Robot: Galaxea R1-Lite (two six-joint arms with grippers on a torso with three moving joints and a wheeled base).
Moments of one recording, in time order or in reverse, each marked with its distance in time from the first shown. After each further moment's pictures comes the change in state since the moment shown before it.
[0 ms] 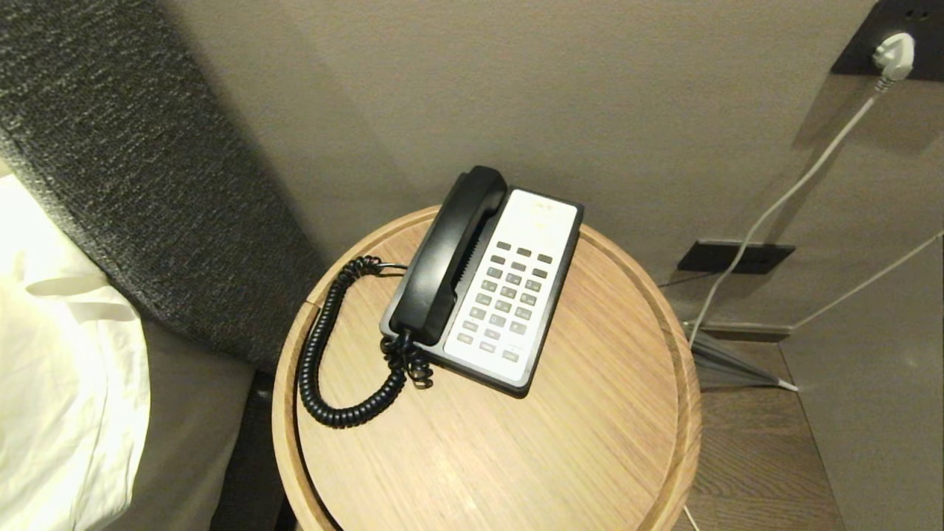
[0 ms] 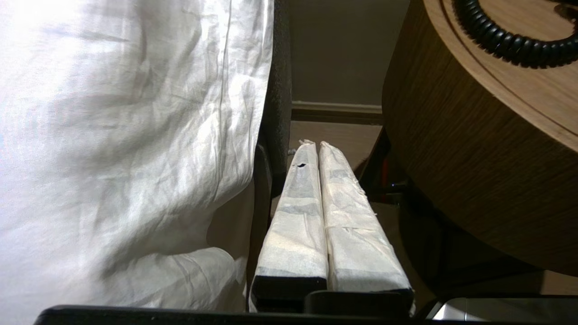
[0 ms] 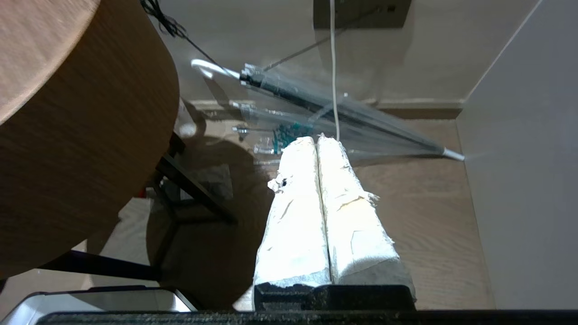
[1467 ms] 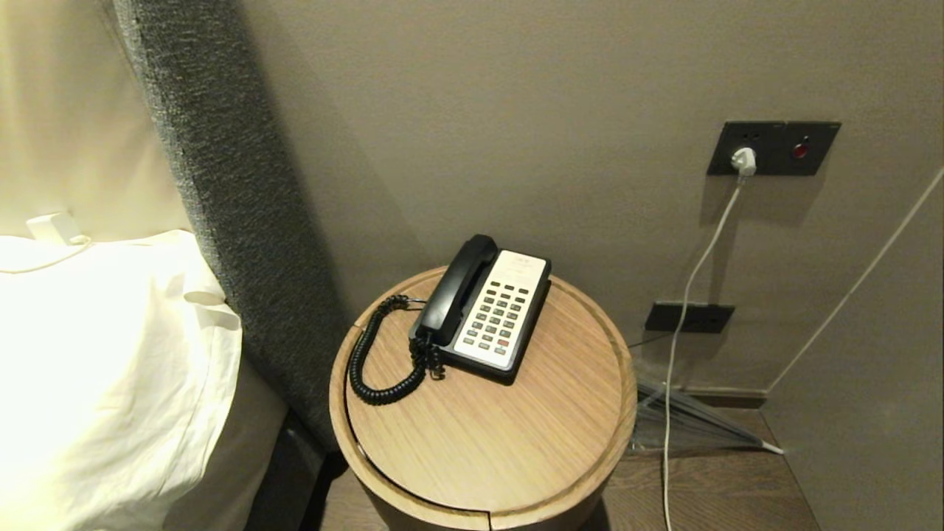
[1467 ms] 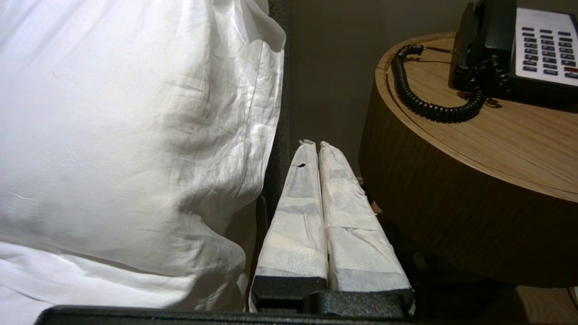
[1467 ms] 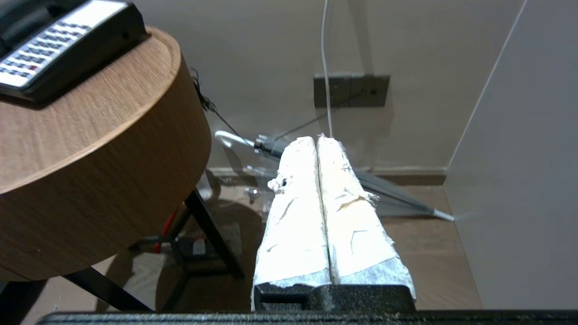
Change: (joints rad) left arm 0.000 0.000 0.000 -0.003 0.005 -0.032; right arm 0.000 0.001 0.000 0.000 0.000 0.000
